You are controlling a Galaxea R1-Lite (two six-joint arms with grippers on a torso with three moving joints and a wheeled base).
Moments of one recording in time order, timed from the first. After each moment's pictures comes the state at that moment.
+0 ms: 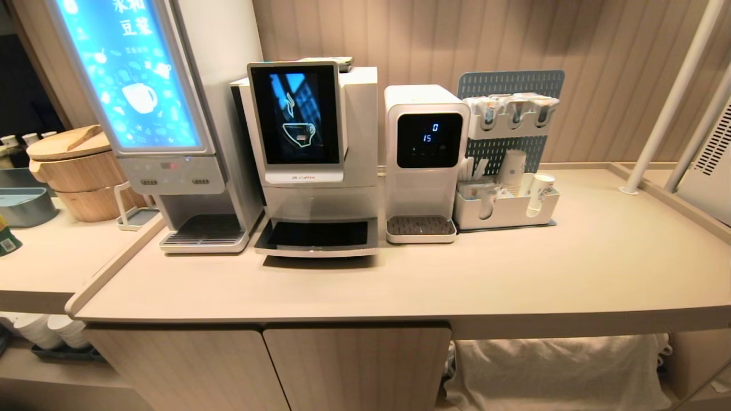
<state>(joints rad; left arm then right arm) 0.00 0.00 0.00 0.01 0.00 0.01 0.00 0.00 -0.03 0.09 0.02 -0.08</state>
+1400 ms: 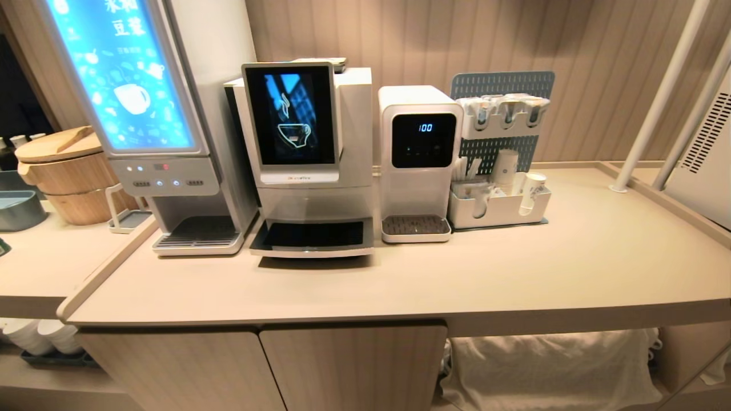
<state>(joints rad) 0.00 0.00 0.00 0.01 0.01 0.02 0.00 0.00 -0.03 0.09 0.02 -0.06</state>
